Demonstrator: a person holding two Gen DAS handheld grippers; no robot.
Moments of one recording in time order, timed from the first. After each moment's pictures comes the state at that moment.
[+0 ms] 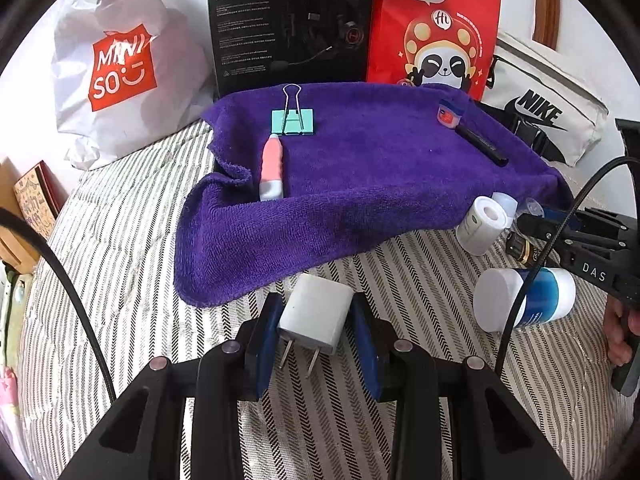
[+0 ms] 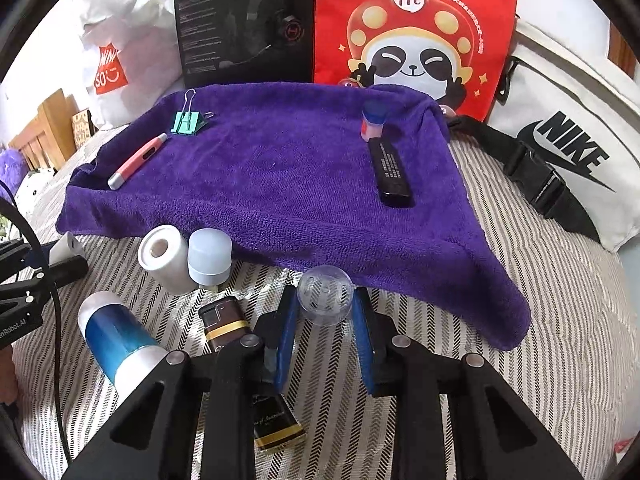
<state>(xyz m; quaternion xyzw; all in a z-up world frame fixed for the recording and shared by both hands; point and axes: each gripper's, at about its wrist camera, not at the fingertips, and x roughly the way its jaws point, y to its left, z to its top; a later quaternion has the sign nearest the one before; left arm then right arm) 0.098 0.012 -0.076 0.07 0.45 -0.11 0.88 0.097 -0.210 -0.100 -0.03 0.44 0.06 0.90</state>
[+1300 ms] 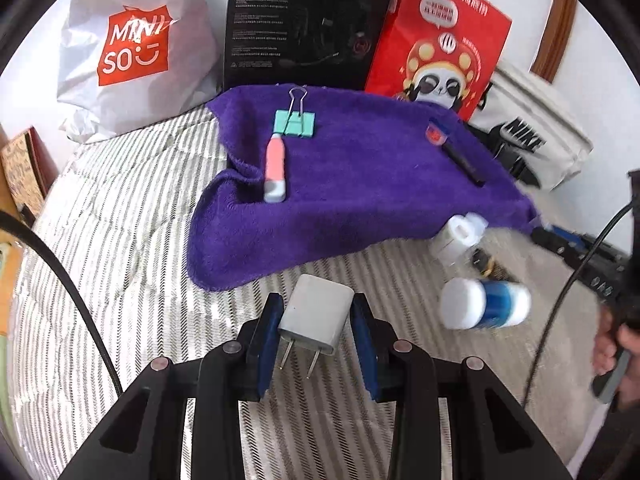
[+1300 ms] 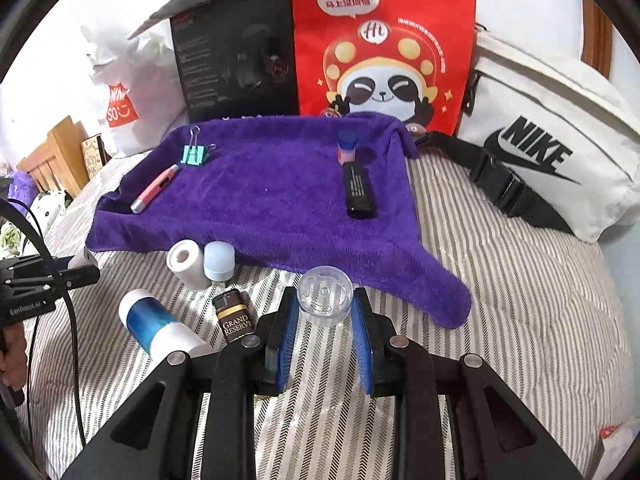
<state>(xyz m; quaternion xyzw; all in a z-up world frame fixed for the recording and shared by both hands) 0.093 0.037 -0.051 -0.02 0.48 -0.14 0.86 0.066 -0.237 -0.059 0.00 0.41 0.06 0.91</state>
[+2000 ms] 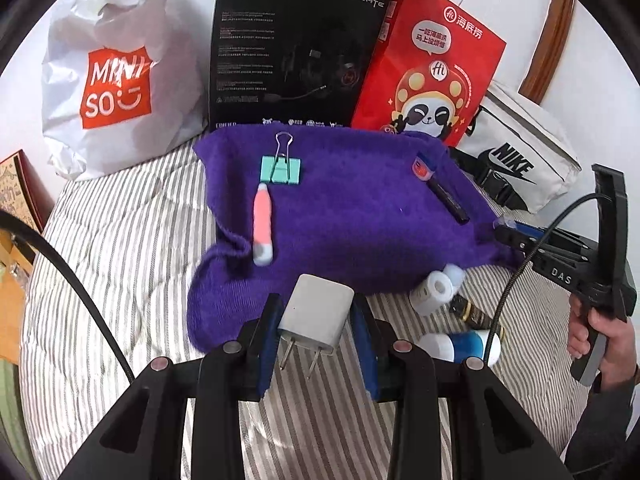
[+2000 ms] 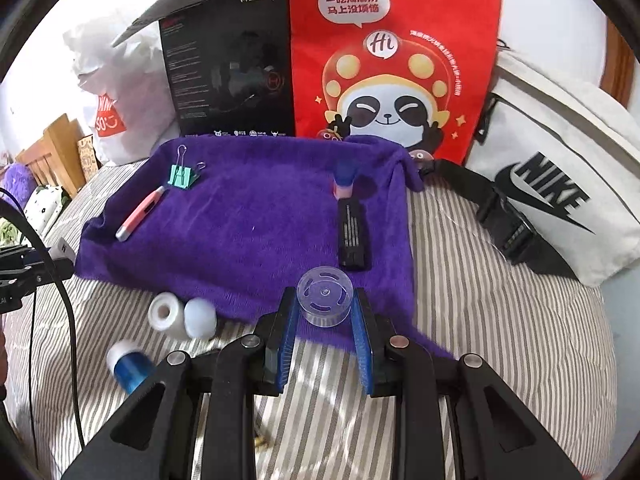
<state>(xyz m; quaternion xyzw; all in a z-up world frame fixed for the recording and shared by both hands) 0.127 0.031 -0.022 -0.01 0.47 -0.16 0.87 0.120 -0.238 -0.049 -0.02 0.42 0.07 0.90</state>
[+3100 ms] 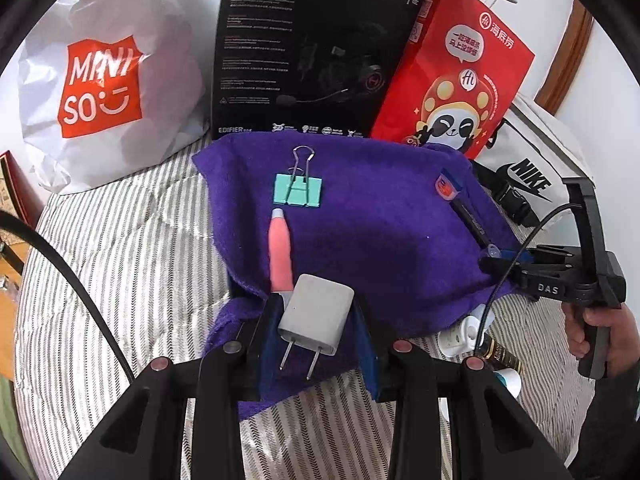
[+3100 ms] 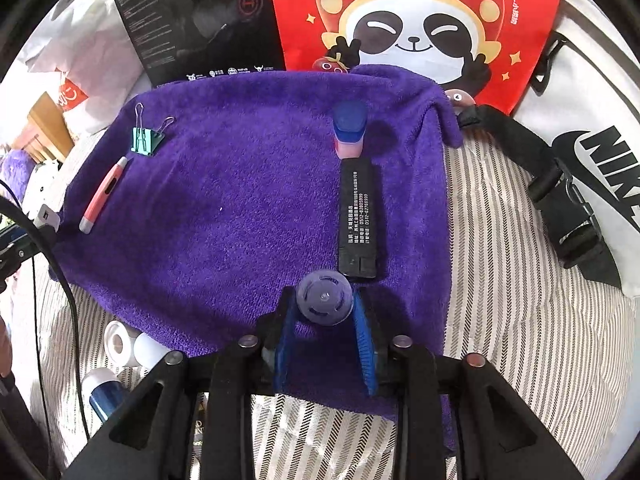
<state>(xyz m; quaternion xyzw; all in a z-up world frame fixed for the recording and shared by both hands) 0.176 0.041 -0.034 -0.03 0.48 -0.16 0.86 0.193 -0.236 -0.084 -0.01 0.54 0.09 0.83</state>
